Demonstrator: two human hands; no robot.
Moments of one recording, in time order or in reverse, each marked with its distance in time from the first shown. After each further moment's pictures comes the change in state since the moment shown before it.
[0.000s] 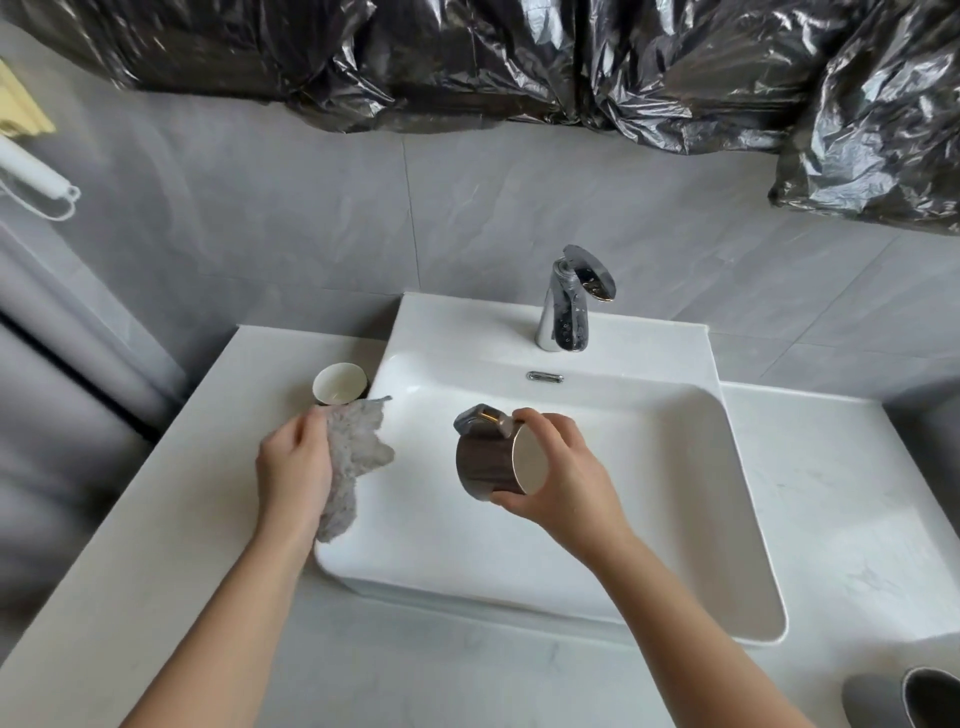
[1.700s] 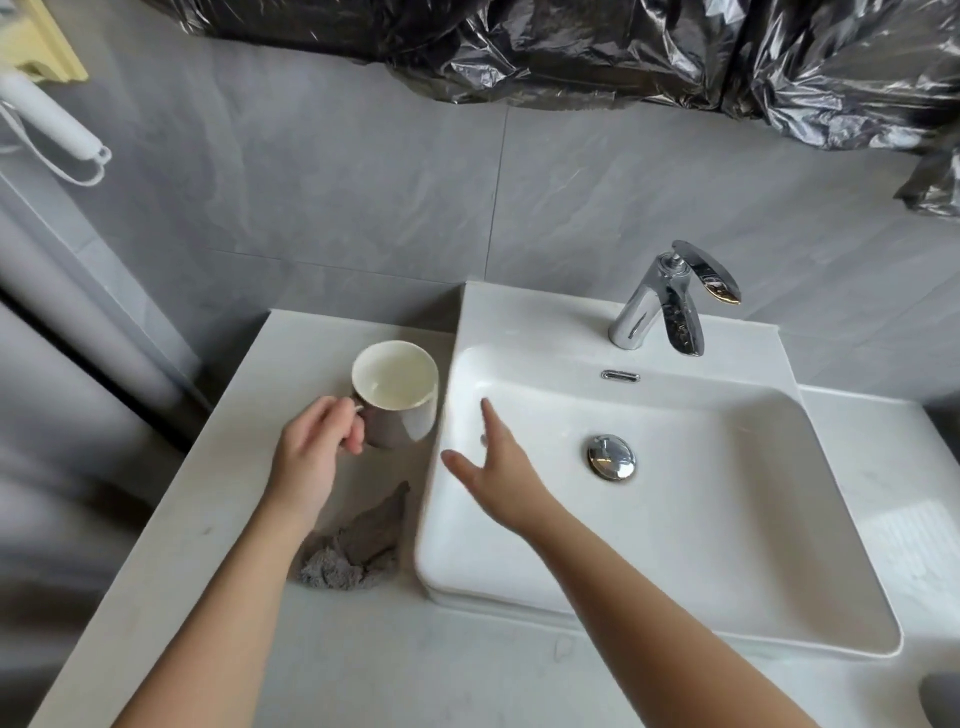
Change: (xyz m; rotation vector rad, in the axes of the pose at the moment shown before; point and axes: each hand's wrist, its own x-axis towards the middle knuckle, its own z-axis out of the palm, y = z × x) left_hand 0.099 -0.047 -0.071 -0.237 -0.459 0.221; right_hand 0.062 -0.105 0.130 0.235 -0.258 0.193
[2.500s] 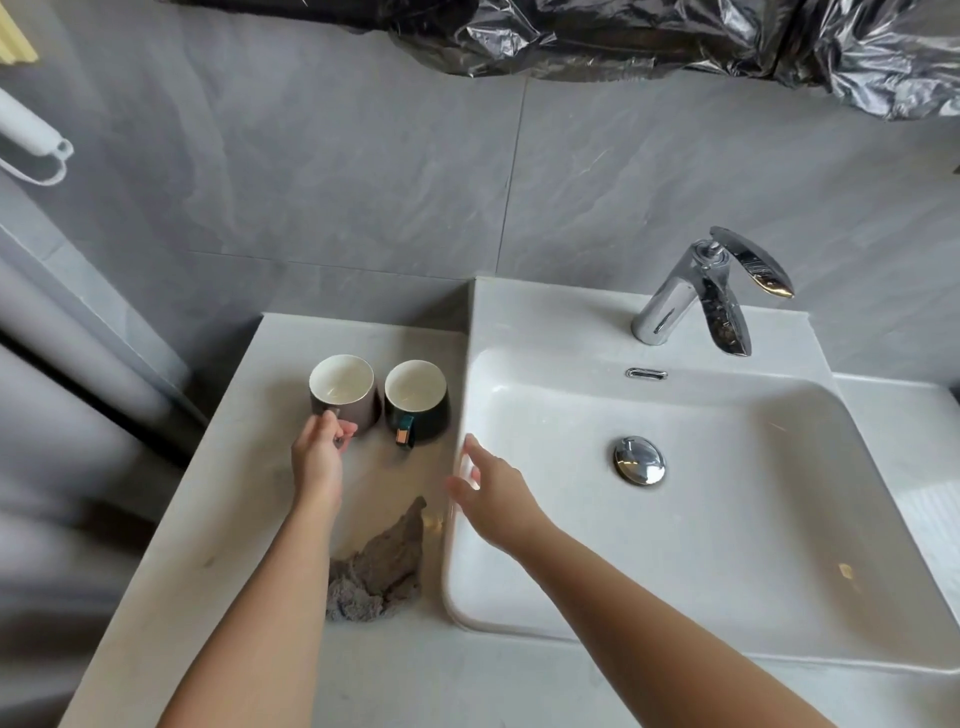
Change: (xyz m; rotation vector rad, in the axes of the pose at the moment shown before) left_hand 0.086 -0.121 -0.010 -0.156 0.421 -0.306; right_hand 0.031 0.008 0.041 -0.034 -0.068 0.151
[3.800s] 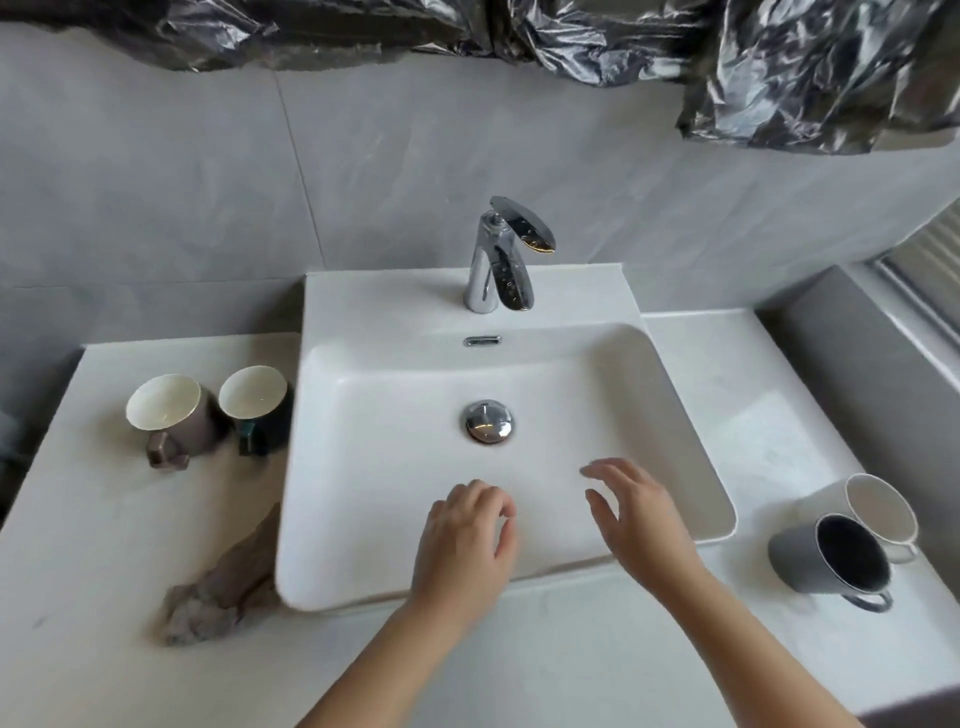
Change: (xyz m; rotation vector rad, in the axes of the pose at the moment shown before) left_hand -0.274 -0.026 0.130 0.874 -0.779 0.908; right_hand -0.164 0.183 -0.150 -0.328 0.563 0.081
